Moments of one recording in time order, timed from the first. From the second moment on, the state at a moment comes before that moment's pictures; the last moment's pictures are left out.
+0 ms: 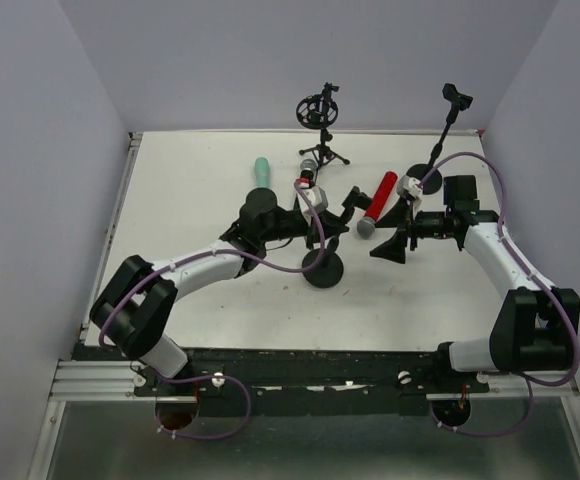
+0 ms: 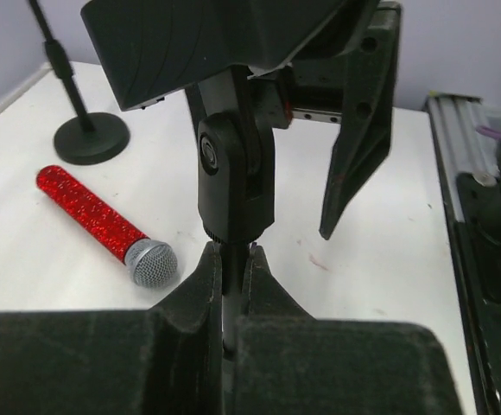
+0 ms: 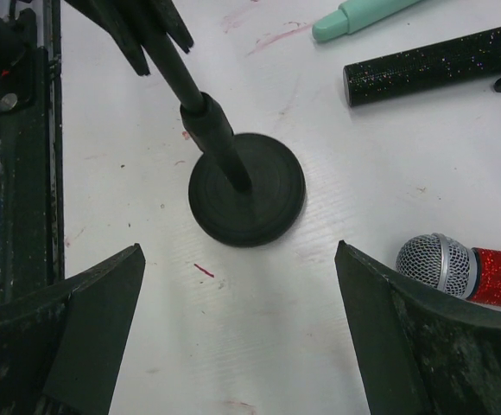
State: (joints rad) left arm -0.73 1.55 0.84 0.76 0.63 -0.04; right arm 0.01 1.38 0.95 -0.54 -1.20 -0.76
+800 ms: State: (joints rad) left arm -0.67 1.67 0.91 0.84 0.95 -0.04; right arm 0.01 1.40 0.96 -0.57 -1.19 -0.79
